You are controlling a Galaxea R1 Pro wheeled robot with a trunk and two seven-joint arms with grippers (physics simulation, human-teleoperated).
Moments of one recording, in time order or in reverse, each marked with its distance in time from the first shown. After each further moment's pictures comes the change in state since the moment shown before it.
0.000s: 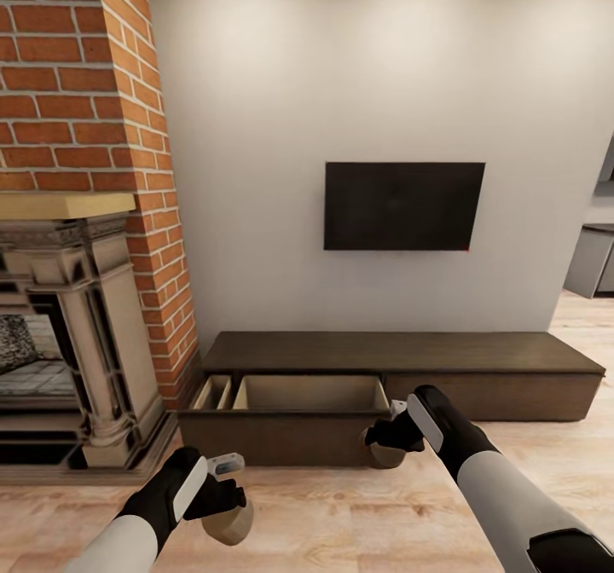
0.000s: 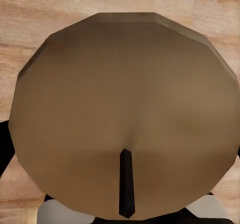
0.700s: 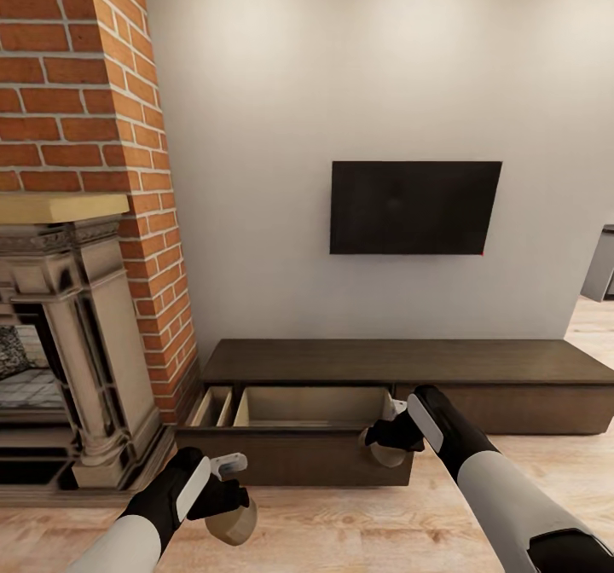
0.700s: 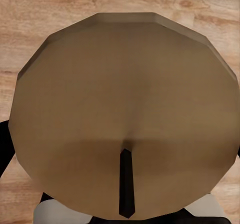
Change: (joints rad) left arm 0.000 -0.012 0.000 0.000 0.000 0.000 0.000; right arm 0.000 0.000 0.000 0.000 0.001 -0.001 0.000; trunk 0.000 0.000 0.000
